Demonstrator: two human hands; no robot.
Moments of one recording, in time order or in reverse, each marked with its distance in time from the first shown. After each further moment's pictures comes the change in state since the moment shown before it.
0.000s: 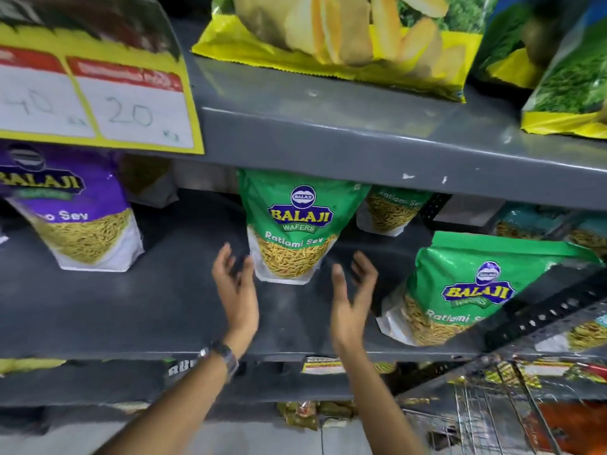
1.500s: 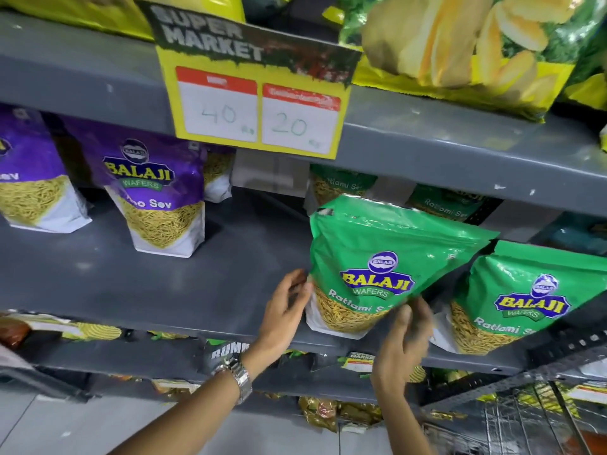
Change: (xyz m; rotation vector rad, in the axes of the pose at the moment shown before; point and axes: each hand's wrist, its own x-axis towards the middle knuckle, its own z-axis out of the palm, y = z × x) left_hand -0.026 0.017 -0.059 0.230 -0.478 -0.107; right_hand -0.051 0.014 -0.014 -0.064 0.261 -0.088
